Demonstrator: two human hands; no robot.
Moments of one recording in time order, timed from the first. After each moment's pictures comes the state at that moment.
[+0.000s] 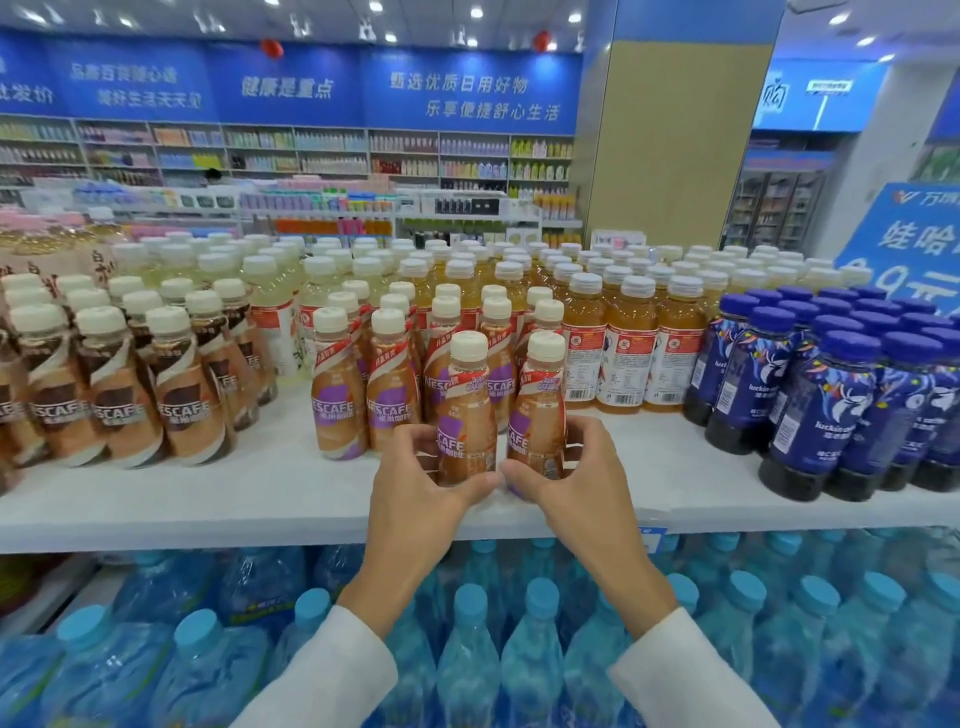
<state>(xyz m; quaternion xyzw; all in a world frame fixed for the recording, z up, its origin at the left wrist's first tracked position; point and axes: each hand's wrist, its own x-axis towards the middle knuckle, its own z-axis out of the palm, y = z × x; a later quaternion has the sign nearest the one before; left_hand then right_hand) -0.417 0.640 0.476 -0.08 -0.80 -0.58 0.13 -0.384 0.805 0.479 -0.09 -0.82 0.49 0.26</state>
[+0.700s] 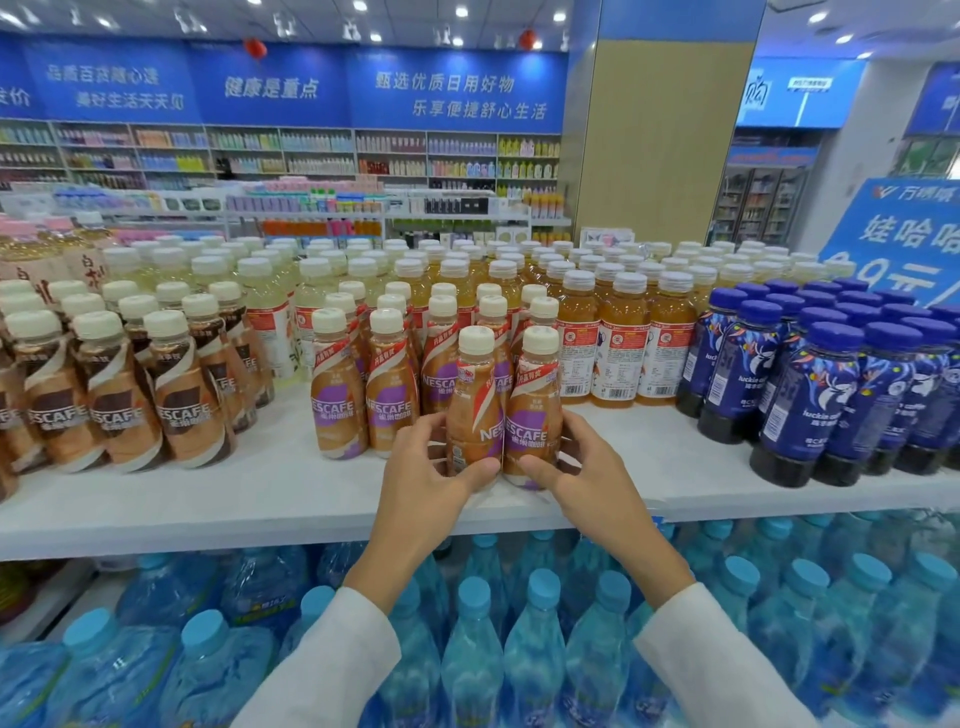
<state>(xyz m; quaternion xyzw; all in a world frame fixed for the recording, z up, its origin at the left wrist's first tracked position) -0.429 0.640 0.478 -0.15 -0.80 -0.58 0.08 -0.385 0.821 0.481 -0.02 -0.82 0.55 0.17</state>
